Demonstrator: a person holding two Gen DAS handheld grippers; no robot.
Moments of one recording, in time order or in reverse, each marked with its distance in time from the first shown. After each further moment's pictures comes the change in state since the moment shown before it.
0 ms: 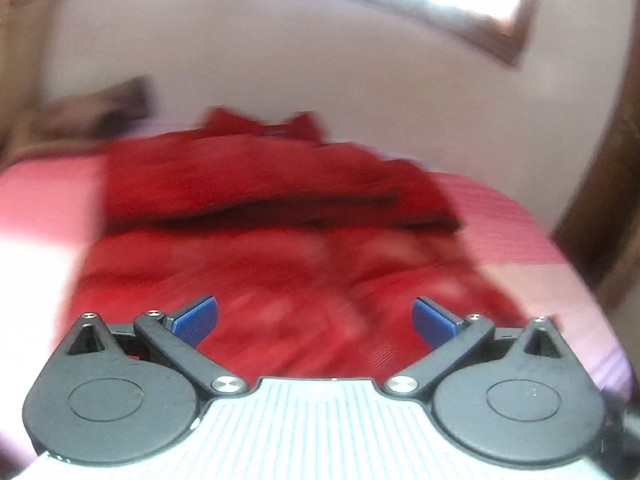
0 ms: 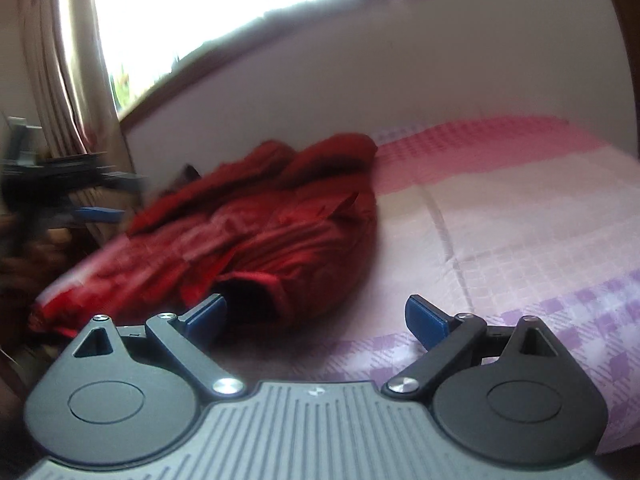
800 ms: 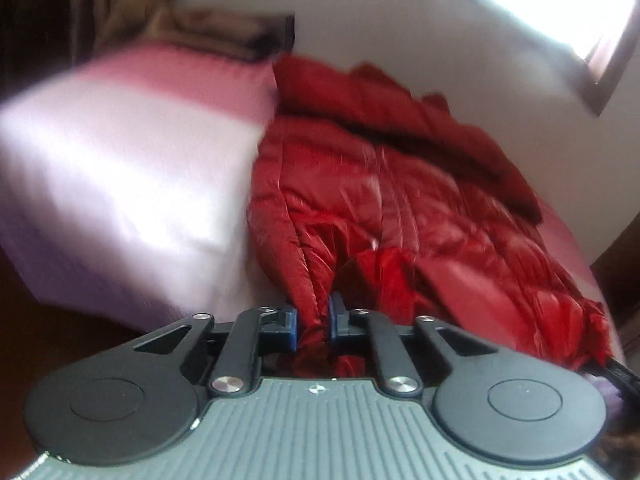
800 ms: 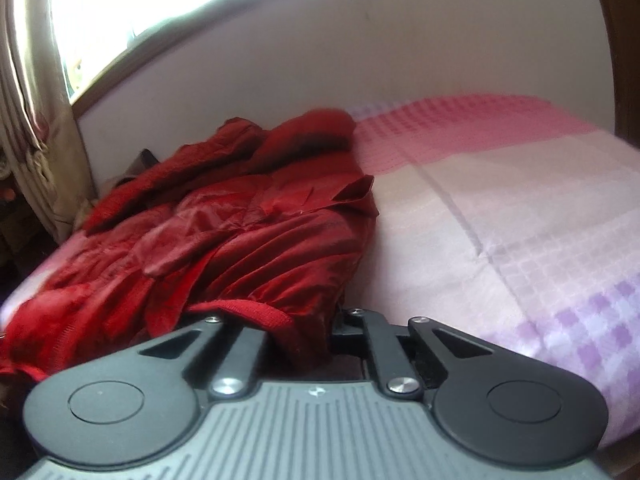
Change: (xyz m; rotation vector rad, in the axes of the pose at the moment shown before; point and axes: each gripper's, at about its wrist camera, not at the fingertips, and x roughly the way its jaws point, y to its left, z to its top) left arm -0.057 0.115 -0.079 -0.232 0.046 0.081; right arm 0.043 0.029 0.009 0.090 0.070 -0.105
